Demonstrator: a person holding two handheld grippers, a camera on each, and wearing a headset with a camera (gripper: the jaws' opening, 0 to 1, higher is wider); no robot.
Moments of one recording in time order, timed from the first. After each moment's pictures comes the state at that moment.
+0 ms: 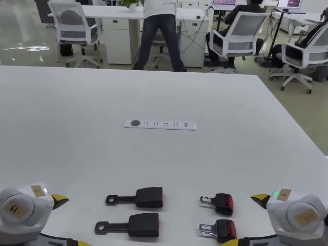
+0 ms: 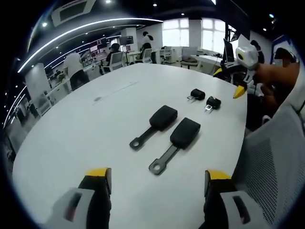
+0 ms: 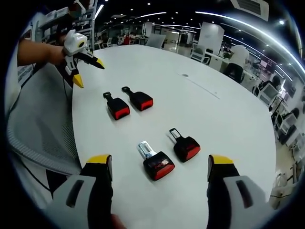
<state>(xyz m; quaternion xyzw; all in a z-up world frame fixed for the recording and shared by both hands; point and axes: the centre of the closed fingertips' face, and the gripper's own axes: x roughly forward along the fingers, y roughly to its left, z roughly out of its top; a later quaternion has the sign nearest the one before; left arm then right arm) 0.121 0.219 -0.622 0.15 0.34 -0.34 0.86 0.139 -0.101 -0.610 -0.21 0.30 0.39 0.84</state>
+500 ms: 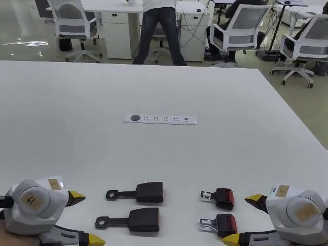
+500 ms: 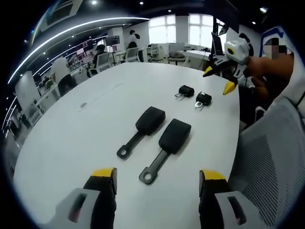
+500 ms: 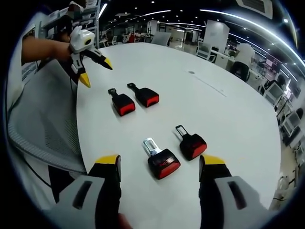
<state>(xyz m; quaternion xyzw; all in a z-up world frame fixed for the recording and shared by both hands) 0.126 0.185 -0.626 0.19 0.35 -0.39 0.83 0.135 -0.100 -0.621 -0.21 0.31 0.42 0.83</state>
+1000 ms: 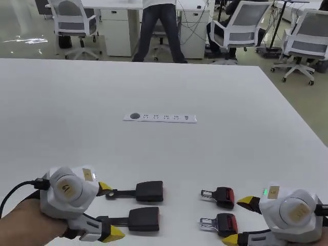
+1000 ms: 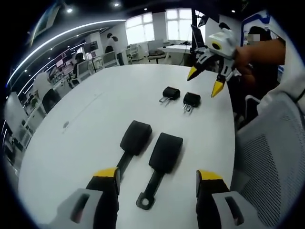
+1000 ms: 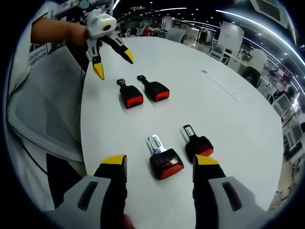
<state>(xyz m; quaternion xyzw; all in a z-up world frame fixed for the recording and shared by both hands) 0.146 0.142 -0.629 0.24 0.33 -0.46 0.79 0.137 -0.095 -0.639 -0.26 0.31 0.46 0.79</state>
